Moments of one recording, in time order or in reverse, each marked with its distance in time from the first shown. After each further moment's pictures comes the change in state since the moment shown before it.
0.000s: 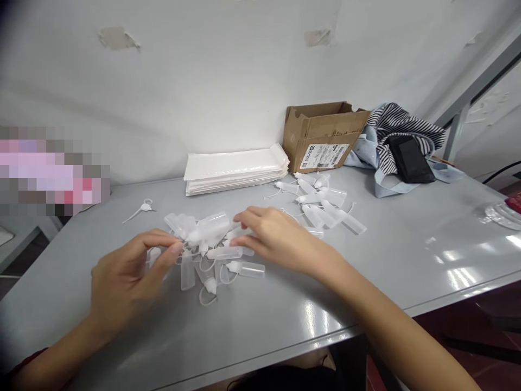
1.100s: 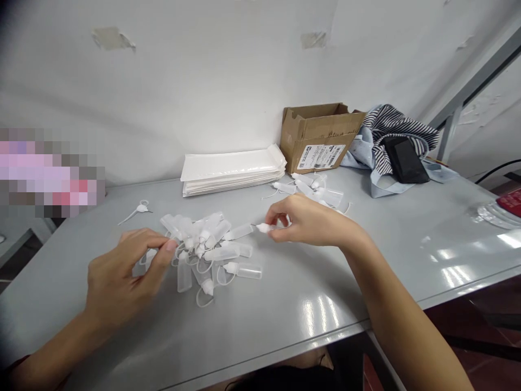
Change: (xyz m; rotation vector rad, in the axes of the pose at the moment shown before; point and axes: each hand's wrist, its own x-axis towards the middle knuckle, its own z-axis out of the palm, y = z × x) left_hand 0.001 -0.009 0.002 0.105 -0.009 0.157; right_hand -0.008 0.028 -0.042 0.077 -0.257 0.317
